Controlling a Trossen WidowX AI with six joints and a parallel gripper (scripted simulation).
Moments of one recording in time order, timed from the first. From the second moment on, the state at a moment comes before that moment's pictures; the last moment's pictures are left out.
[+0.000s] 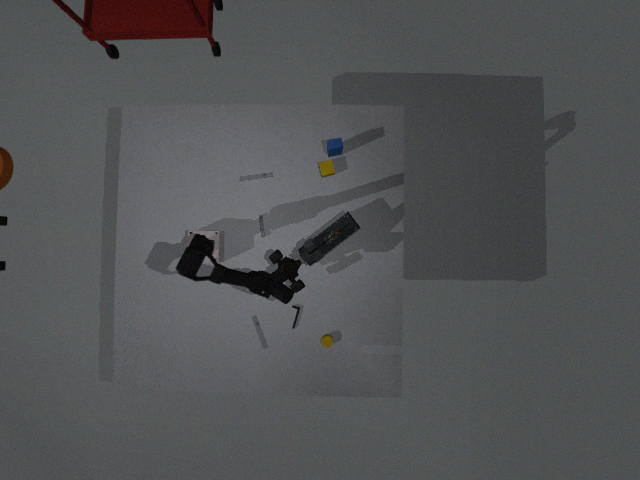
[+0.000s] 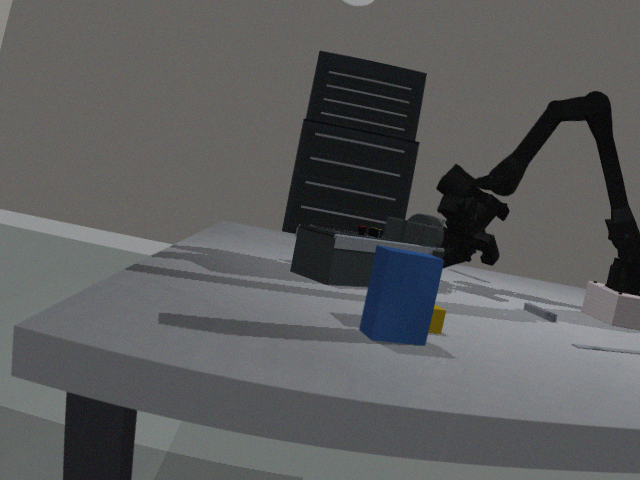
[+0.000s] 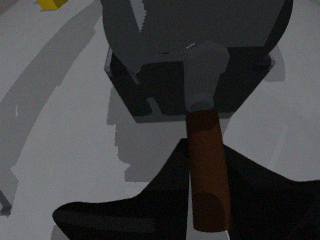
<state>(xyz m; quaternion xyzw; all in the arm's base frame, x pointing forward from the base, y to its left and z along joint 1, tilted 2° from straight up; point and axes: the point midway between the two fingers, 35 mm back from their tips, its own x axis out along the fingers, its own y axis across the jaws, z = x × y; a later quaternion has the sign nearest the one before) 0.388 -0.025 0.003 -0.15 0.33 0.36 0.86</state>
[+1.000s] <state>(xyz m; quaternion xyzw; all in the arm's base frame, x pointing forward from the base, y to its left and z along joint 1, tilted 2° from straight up) 0.375 -0.012 0.008 -0.14 0.33 0.36 0.86</state>
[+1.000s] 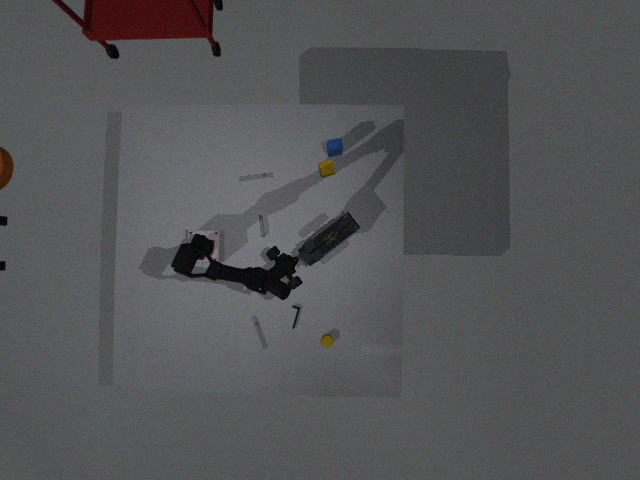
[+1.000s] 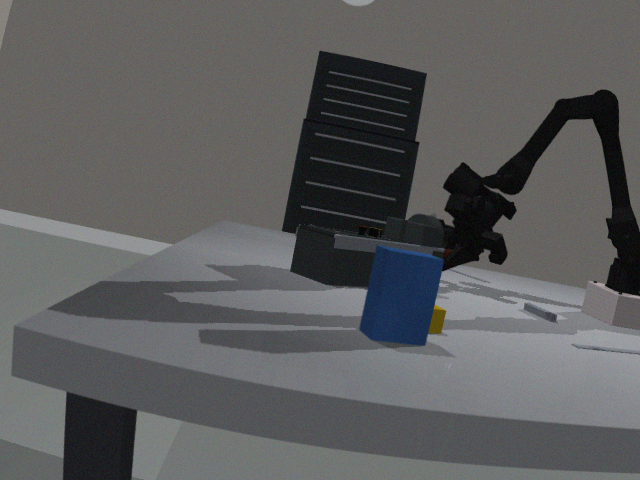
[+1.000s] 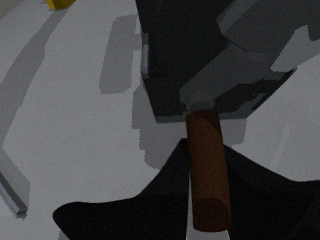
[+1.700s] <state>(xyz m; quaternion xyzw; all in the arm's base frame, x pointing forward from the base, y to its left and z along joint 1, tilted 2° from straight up) 0.366 -0.004 0.023 -0.14 0.34 0.36 0.86</state>
